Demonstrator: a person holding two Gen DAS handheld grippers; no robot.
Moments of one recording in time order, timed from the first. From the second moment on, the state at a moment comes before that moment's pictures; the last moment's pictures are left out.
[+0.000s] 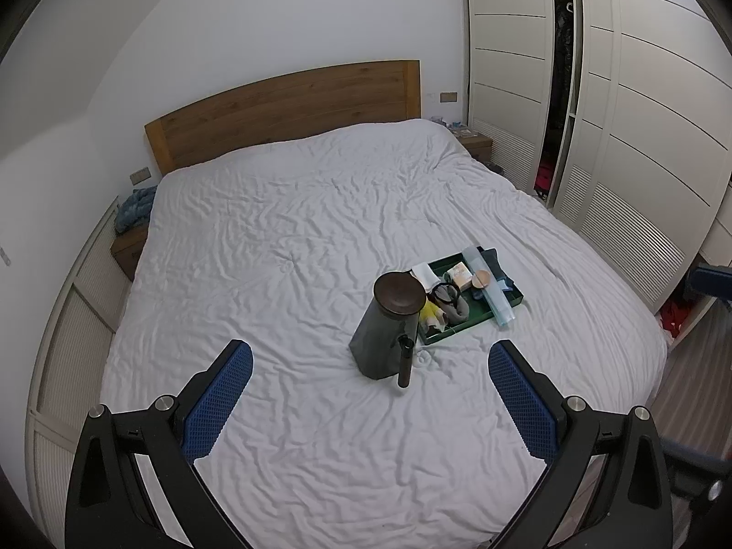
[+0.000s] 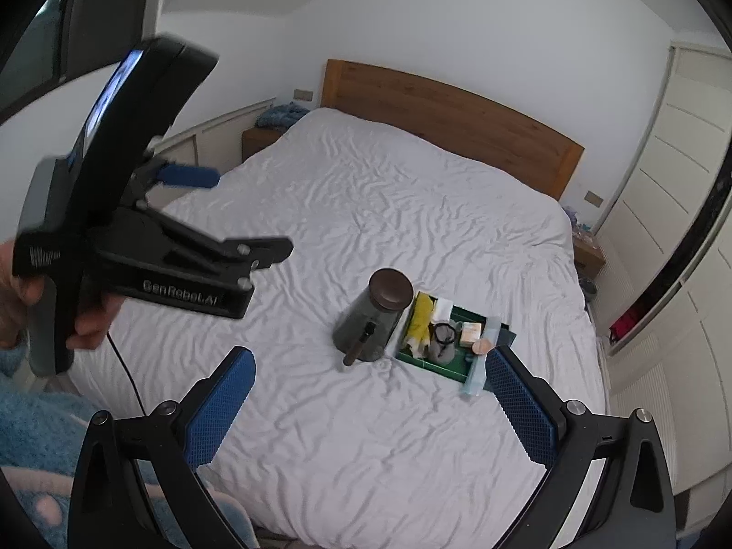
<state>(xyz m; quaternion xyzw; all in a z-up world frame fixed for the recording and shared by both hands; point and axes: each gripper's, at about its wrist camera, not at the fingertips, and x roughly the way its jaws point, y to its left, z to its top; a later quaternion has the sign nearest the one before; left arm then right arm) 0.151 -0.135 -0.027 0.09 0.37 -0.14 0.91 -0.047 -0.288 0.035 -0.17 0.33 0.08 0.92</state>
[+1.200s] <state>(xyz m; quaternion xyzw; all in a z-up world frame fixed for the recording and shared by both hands) 0.152 -0.156 -0.017 0.10 0.36 -0.16 0.91 -0.048 -0.340 0.018 0.11 0.30 -0.04 0.95</state>
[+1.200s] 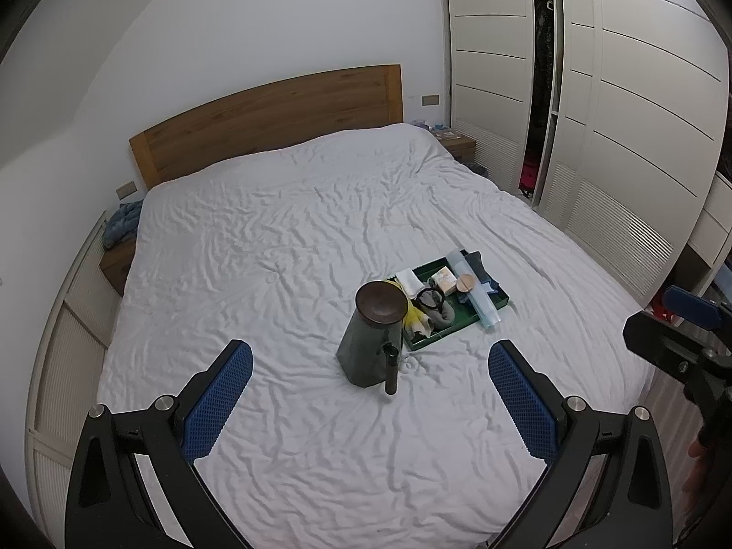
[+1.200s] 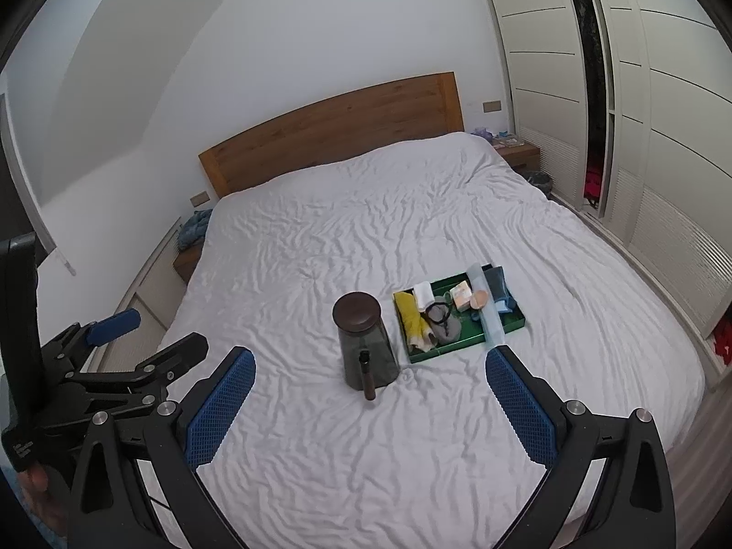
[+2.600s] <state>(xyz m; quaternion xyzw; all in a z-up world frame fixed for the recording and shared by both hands) 0.148 -0.157 -0.007 0.08 0.35 -0.15 0.92 -0.043 -0.337 0.016 0.09 0.31 -0.01 0.95</state>
